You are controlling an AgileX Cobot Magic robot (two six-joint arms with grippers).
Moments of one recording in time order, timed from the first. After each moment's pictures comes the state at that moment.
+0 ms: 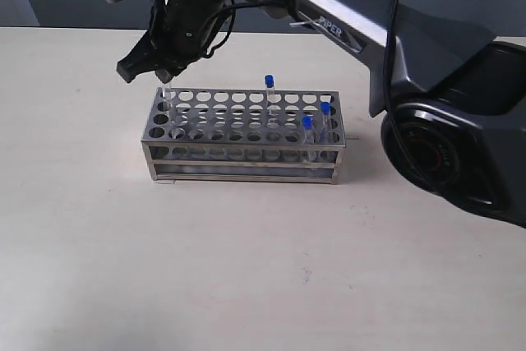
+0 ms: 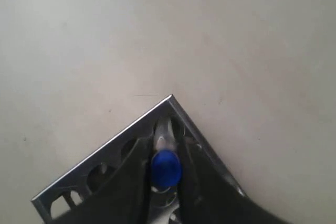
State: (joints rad) left arm -0.06 0.00 0.00 0.22 0.25 -0.04; right arm 0.87 2.44 -2.40 0.11 1.08 -0.20
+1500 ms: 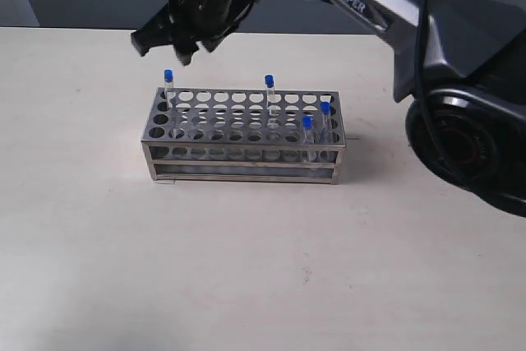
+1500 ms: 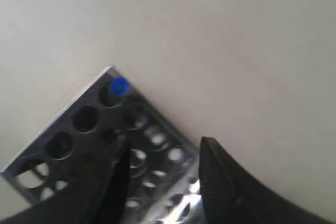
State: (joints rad) left arm -0.06 0.00 0.00 0.22 0.25 -0.04; right arm 0.87 2.36 -2.40 -0.11 1.21 0.03
